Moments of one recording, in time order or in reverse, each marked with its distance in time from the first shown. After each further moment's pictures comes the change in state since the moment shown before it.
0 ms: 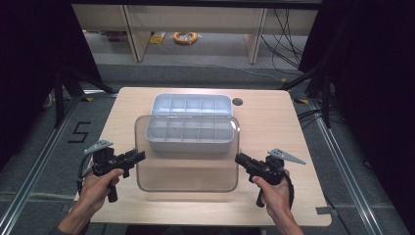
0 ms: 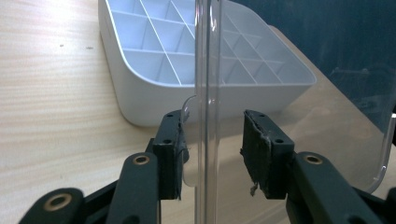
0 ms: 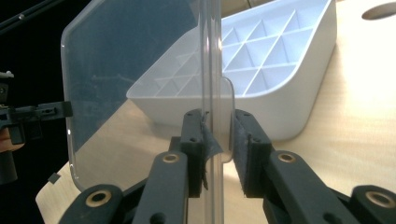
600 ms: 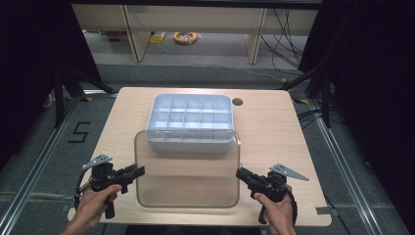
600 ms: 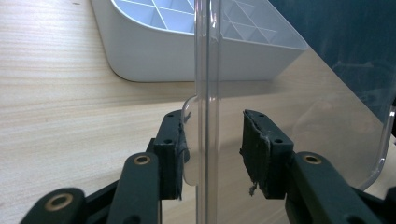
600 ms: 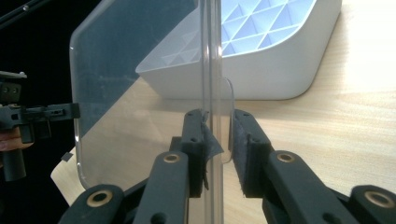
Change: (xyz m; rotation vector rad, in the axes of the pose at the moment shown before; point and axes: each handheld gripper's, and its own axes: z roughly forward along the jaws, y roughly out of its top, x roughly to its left) left arm -0.003 -0.032 -0.014 0.048 -0.032 -0.026; right arm 0.012 -0.028 -0.024 0.016 0.010 0.007
